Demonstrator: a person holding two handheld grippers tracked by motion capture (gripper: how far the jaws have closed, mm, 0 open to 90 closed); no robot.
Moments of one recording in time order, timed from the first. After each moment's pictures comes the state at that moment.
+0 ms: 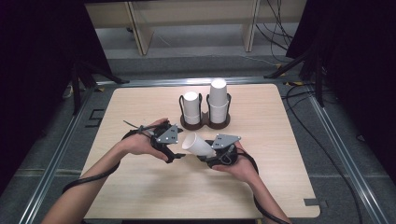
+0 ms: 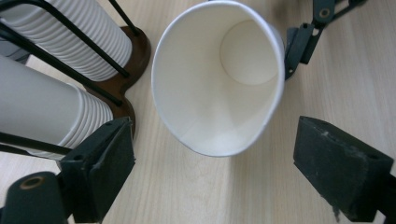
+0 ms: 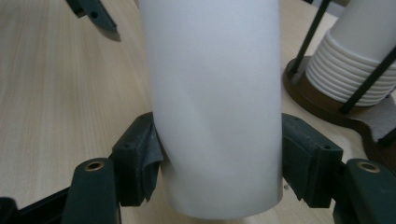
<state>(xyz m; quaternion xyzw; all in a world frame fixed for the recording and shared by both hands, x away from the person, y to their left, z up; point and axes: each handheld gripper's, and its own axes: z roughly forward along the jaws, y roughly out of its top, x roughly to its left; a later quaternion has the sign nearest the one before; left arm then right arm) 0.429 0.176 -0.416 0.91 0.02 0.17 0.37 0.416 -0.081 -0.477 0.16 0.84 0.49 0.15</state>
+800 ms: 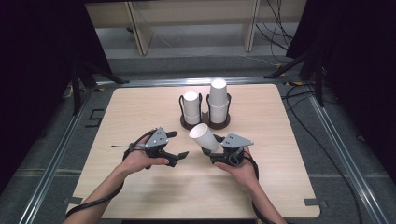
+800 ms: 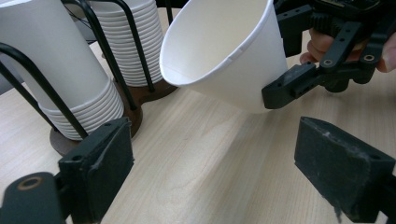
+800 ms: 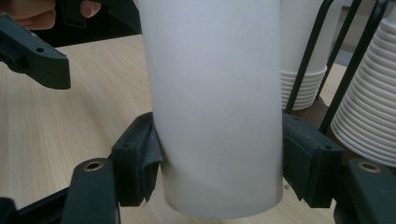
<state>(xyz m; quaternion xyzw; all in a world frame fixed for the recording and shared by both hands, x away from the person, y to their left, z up) 0.402 0.189 -0.442 0.81 0.21 0.18 0.51 0.407 -0.096 -0.478 0.25 0.77 0.55 0.19</state>
